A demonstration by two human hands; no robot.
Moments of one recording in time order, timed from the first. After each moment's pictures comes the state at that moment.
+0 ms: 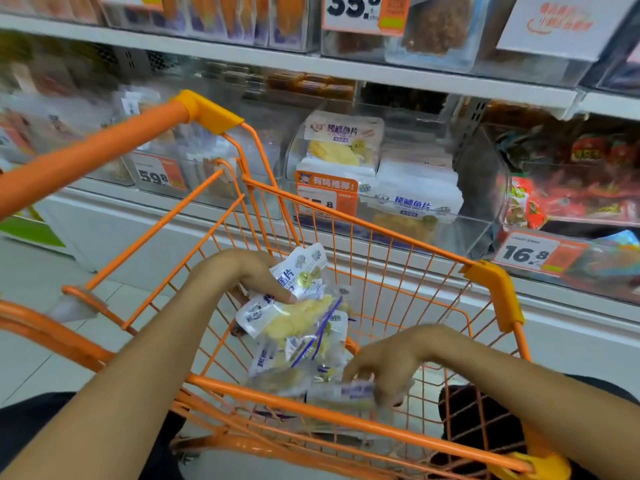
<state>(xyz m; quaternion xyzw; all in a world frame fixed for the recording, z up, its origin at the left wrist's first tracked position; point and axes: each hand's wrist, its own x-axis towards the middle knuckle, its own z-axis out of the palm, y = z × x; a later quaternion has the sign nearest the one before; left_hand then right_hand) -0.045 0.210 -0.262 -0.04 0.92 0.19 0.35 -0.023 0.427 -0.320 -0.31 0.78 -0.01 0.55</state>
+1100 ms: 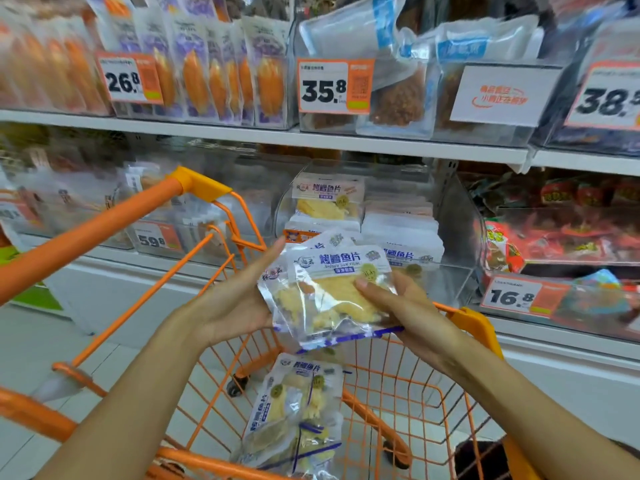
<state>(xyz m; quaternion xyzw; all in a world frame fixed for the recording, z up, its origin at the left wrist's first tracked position) -0.043 0.209 -0.236 0.04 0.53 0.79 0.30 -0.040 0.446 -0.263 -0.05 0.63 -0.76 0.14</state>
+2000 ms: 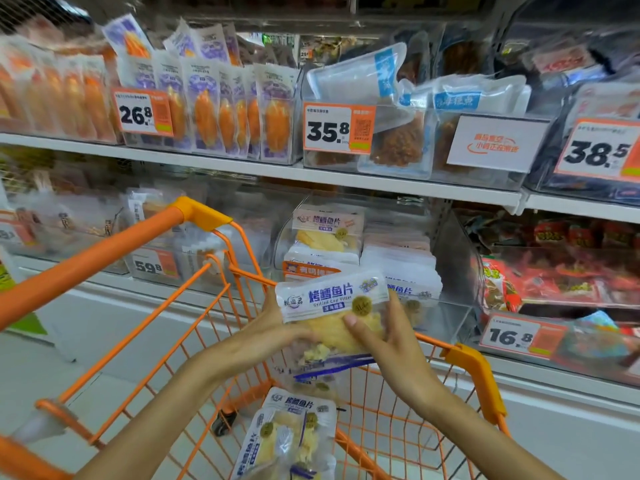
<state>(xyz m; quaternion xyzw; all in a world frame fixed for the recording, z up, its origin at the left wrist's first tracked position) -0.065 0.232 -0.263 0.13 0.80 0.57 0.12 -0.032 0.428 -0.267 -0.14 0.73 -0.67 -0.03</state>
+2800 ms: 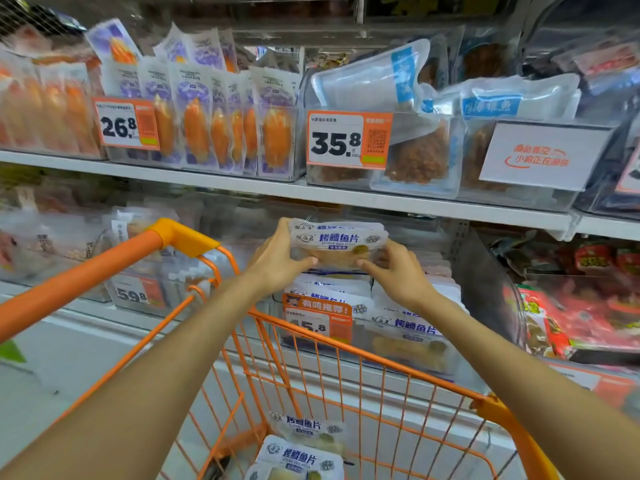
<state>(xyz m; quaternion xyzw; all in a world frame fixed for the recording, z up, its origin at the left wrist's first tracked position) -0.215 0.218 -0.223 0.14 0.90 0.40 -0.14 -0.212 0.439 -0.229 -0.14 0.90 -0.38 -0.15</state>
